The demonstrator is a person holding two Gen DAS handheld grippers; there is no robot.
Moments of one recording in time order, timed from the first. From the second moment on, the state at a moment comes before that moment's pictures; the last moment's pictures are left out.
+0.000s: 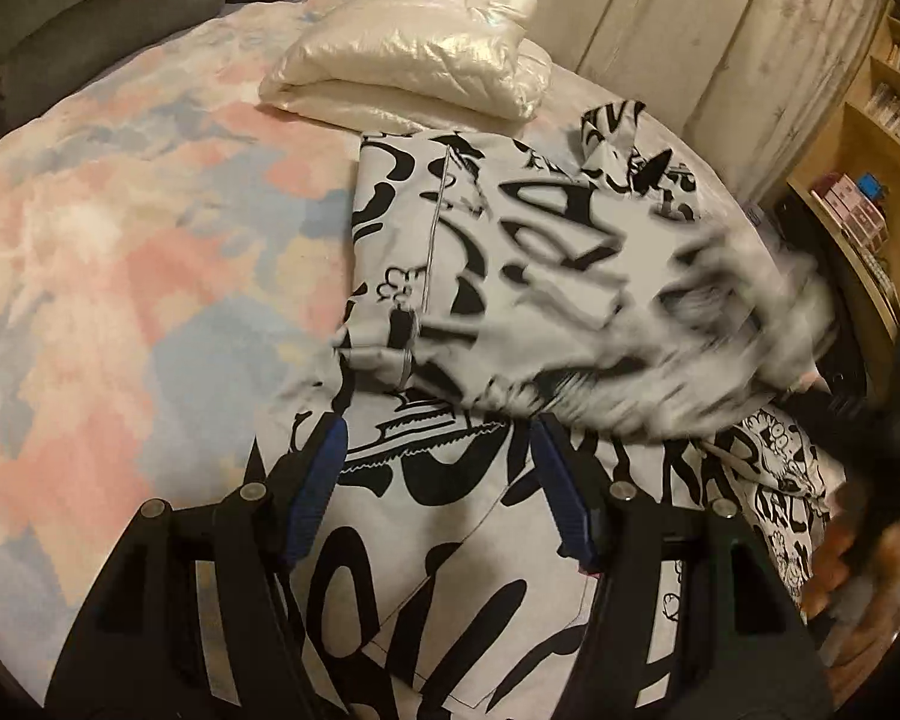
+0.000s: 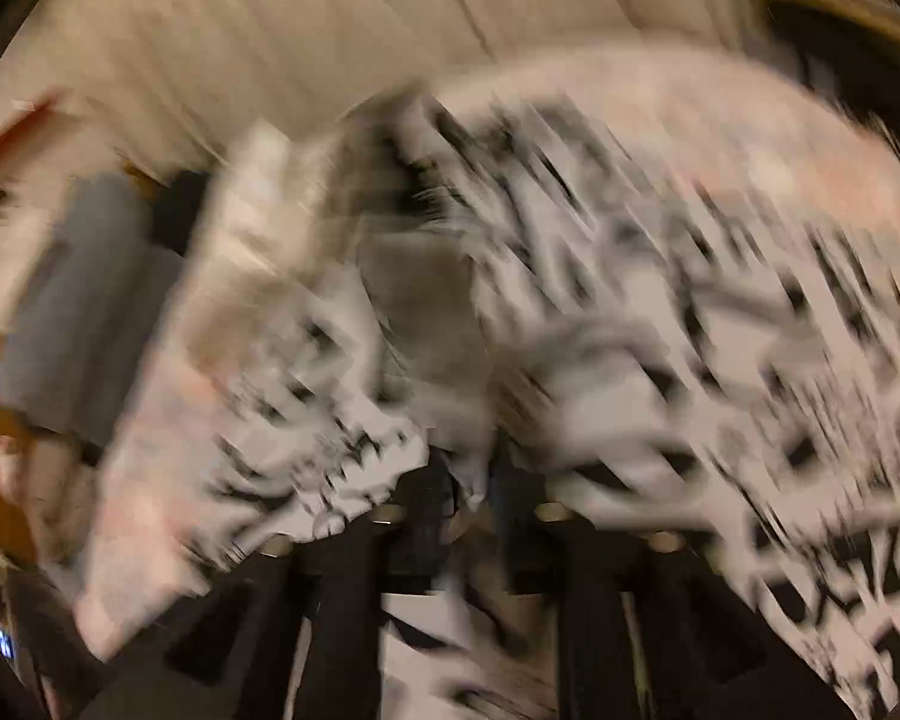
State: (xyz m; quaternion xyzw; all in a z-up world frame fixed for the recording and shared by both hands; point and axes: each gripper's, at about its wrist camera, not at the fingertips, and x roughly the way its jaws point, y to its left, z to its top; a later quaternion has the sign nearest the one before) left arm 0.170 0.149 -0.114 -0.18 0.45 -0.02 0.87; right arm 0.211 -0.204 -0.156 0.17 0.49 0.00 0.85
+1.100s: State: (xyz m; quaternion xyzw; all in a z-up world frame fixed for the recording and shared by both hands) left arm 0.286 0.145 -0.110 -0.11 0.50 -0.05 0.86; right arm 0.292 -0.291 -0.183 0.19 0.52 0.03 0.83
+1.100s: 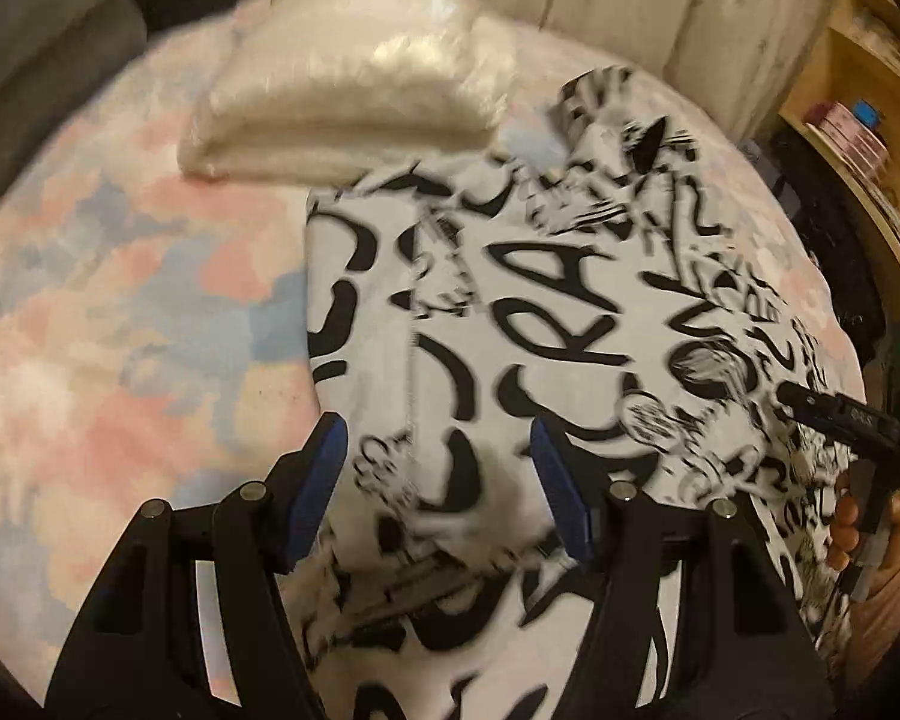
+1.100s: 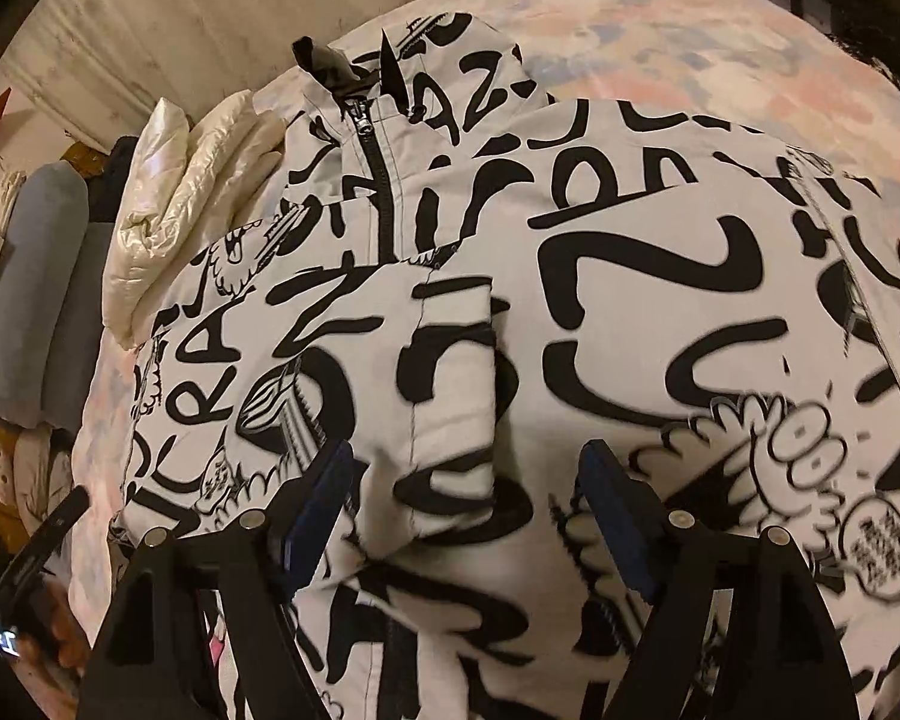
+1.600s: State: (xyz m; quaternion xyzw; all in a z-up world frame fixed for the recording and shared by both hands) left arm 0.336 0.178 -0.179 -0.20 0.52 0.01 0.83; right arm 0.362 -0.236 -0.183 0.06 0.48 0.06 0.87
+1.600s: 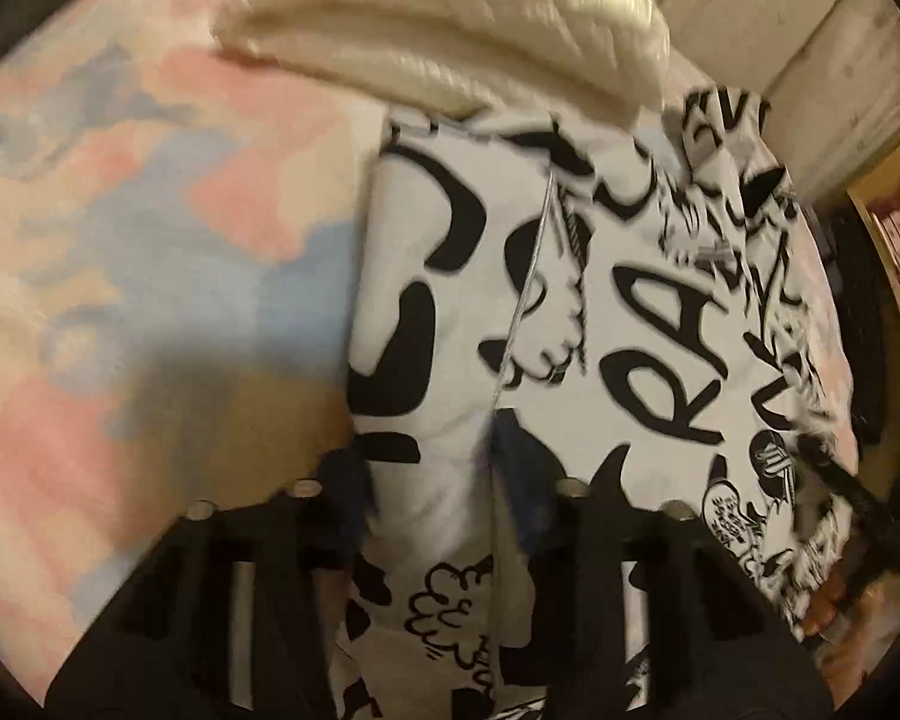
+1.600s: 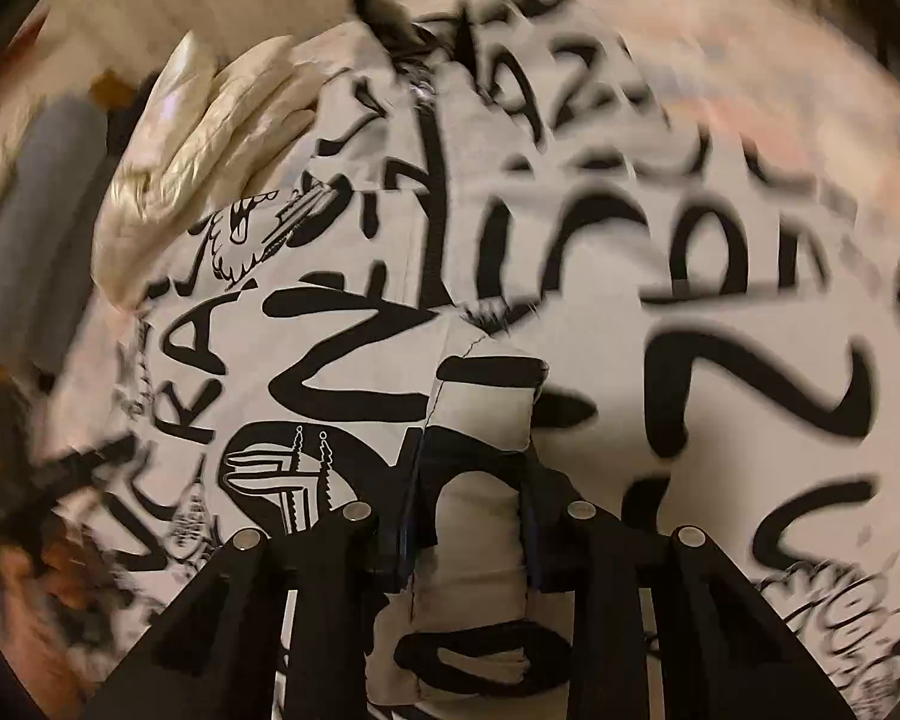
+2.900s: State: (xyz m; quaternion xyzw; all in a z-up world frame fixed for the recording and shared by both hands) left arm 0.290 0.097 -0.167 -0.07 0.48 0.05 0.87; right arm 0.304 -0.183 -0.203 0.00 0.46 -0.02 0.89
